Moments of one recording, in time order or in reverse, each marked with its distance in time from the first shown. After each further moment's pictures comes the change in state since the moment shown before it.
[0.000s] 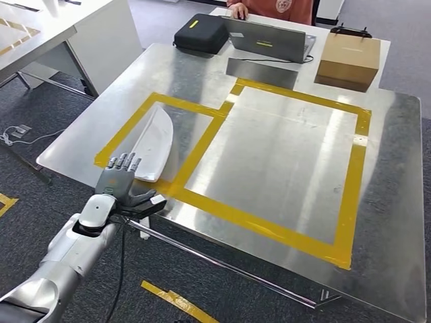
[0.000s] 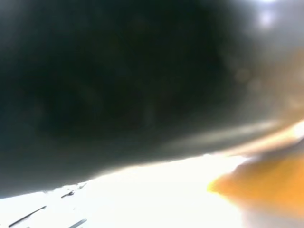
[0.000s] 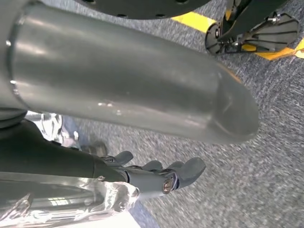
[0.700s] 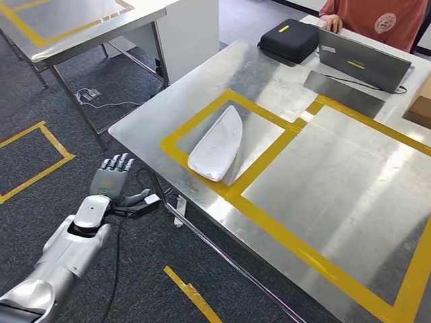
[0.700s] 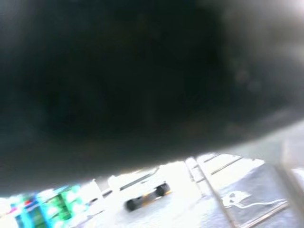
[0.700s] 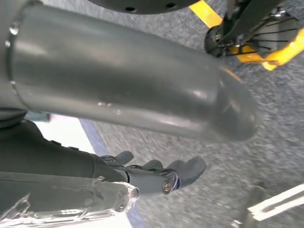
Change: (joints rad) left arm 0.014 0.007 0.028 -0.019 0.000 -0.011 0.012; right arm -0.001 -0.012 0.010 0.001 0.006 0.005 0.002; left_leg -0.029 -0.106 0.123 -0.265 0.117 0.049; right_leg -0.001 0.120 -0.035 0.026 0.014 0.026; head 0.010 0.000
